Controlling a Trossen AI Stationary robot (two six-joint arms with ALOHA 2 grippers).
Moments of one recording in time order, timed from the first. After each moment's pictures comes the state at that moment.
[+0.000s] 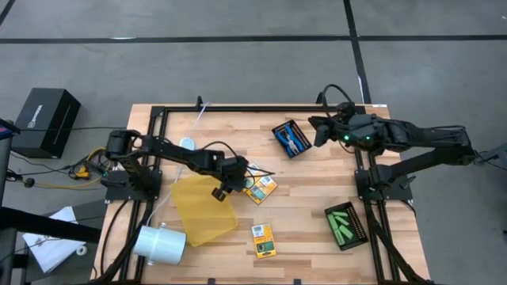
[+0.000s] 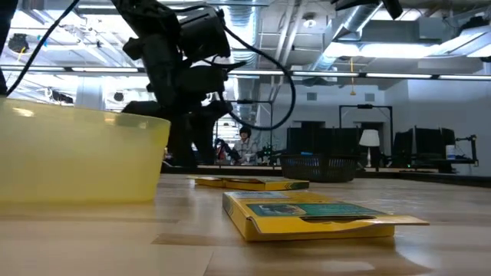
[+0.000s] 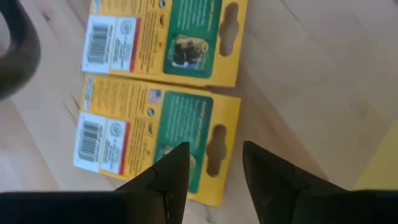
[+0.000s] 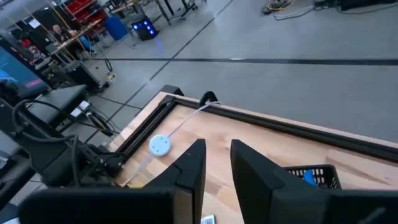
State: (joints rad) left arm 0.01 1.74 0.96 -0.34 0.01 0.68; right arm 0.04 0.98 1.16 -0.59 0.68 0.75
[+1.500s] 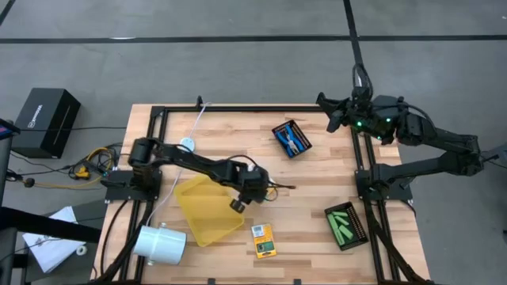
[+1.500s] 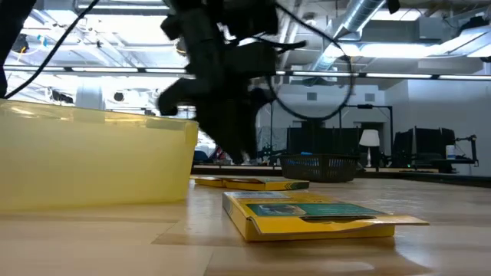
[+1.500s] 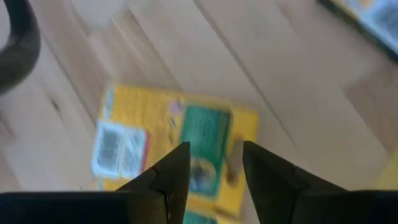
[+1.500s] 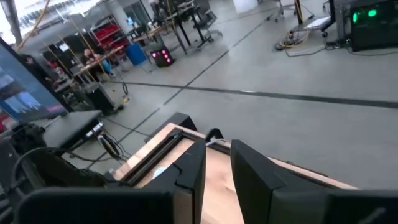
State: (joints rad) left arm -0.10 1.96 1.34 -0.51 -0.05 0.54; right arm -0.15 0.88 1.16 -0.46 0.52 0.53
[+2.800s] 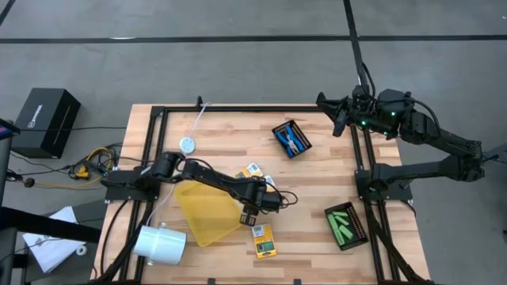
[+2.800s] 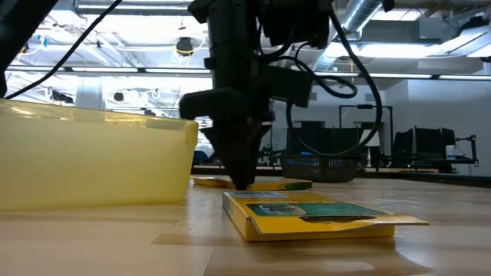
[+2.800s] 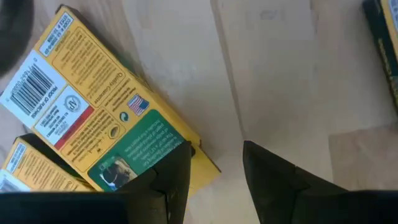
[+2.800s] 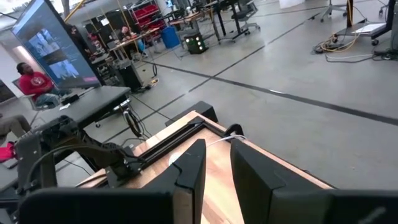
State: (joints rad) left arm -0.21 2.25 1.73 -0.93 -0.16 0.07; right arm -0.25 0.86 1.16 -0.46 0.25 0.38
